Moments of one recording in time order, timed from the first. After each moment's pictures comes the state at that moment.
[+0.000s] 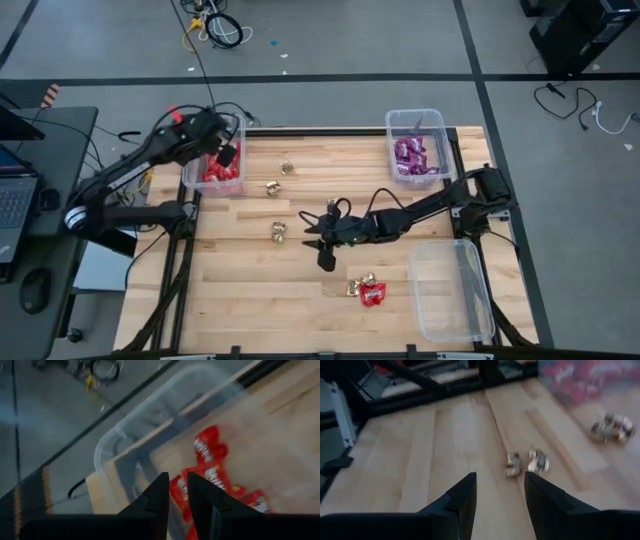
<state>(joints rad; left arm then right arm) 0.73 1.01 1.00 -0.99 -0.55 -0.10 0.19 1.82 1.03 0.33 0.21 0.33</state>
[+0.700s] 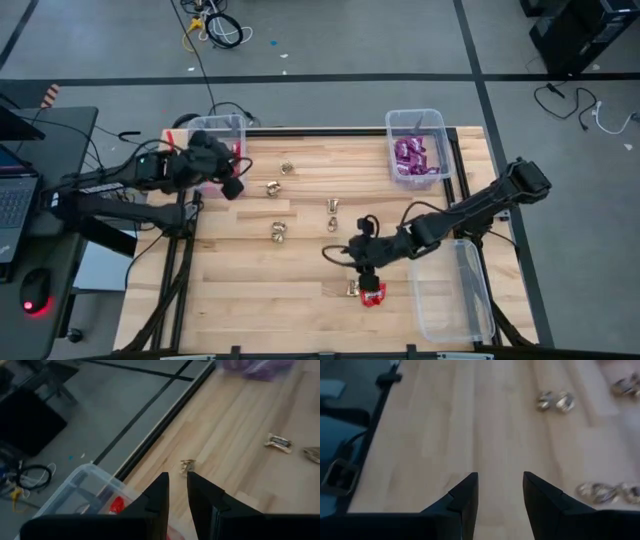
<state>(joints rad) 0.12 0.83 1.00 -0.86 -0.58 -0.14 0.41 1.52 1.03 -0.26 0.23 0.36</state>
